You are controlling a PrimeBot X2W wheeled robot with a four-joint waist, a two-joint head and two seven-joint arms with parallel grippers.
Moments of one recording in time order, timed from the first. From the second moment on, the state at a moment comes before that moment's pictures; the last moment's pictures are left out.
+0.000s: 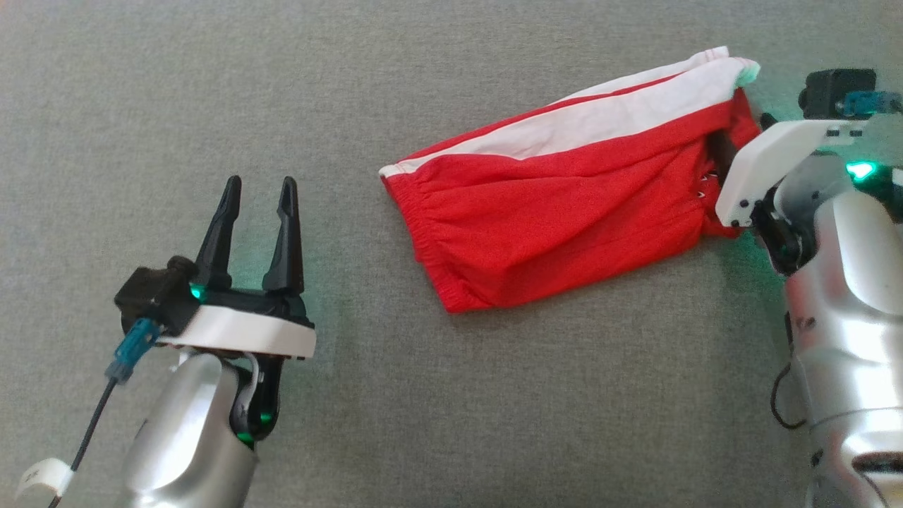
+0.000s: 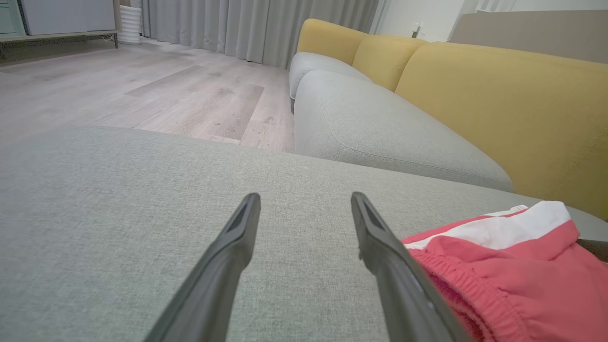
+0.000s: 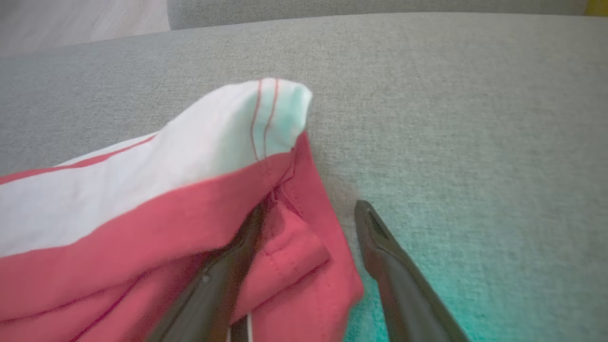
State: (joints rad) left arm -0.37 0.18 -0.32 0.34 -0.51 -0.07 -0.25; right arm -0.74 -0.12 -0.06 0.75 0.08 0.12 0.36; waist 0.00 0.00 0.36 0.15
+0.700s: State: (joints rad) left arm -0.28 0.16 -0.25 0.35 -0.47 -0.10 -0.25; right arm -0.52 -0.16 -0.11 0.47 0.08 0.12 0.42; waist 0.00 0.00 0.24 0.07
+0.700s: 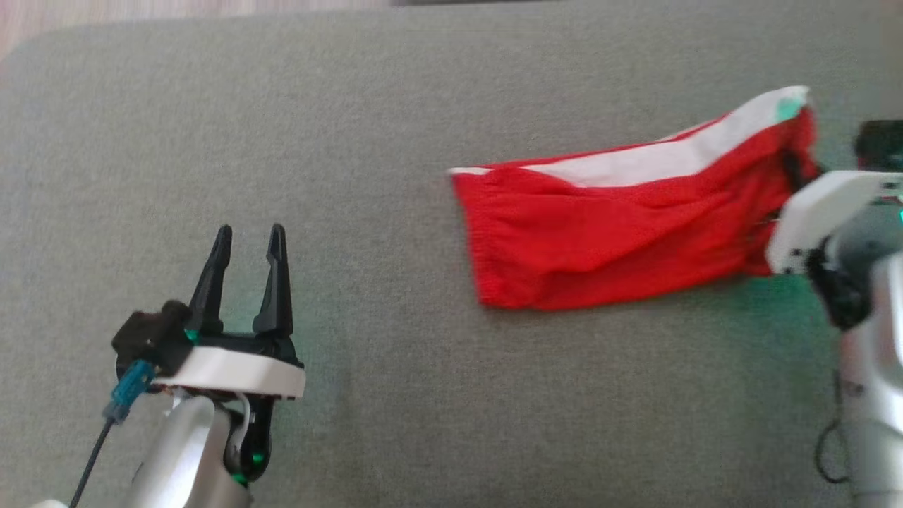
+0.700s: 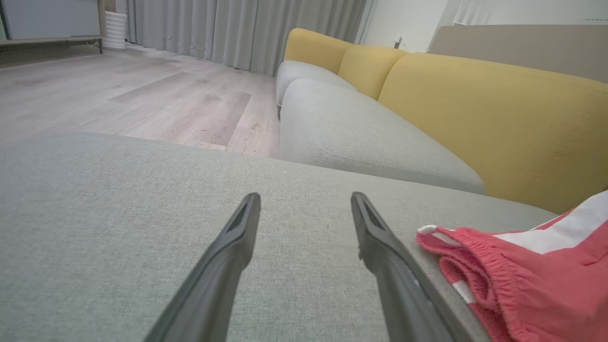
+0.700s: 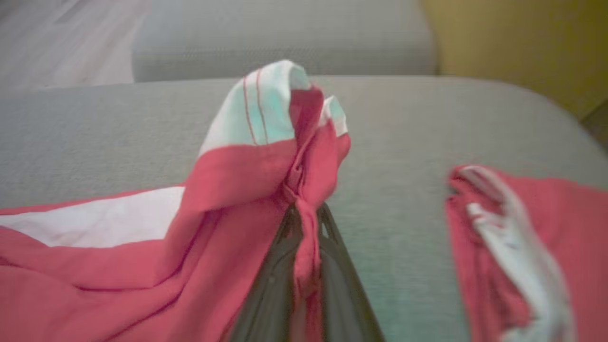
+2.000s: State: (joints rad) left arm -0.26 0.16 -0.28 0.37 -0.47 -0.10 -0.25; right arm -0.46 -0.07 0.39 0.20 0.38 0.12 0.53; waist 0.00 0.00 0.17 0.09
